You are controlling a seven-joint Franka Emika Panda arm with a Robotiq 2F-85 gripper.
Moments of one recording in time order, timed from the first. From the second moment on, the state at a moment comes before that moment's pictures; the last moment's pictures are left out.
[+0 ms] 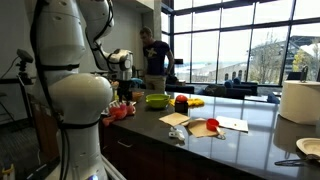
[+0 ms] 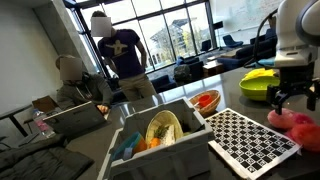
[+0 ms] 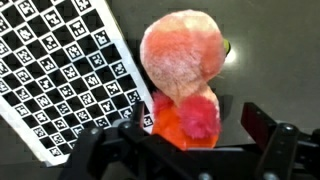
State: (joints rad) arm 0.34 -0.09 0.31 -2.47 0.18 2.39 -2.59
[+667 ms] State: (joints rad) arm 0.26 -0.43 0.09 -2.67 0.21 2.38 -2.35
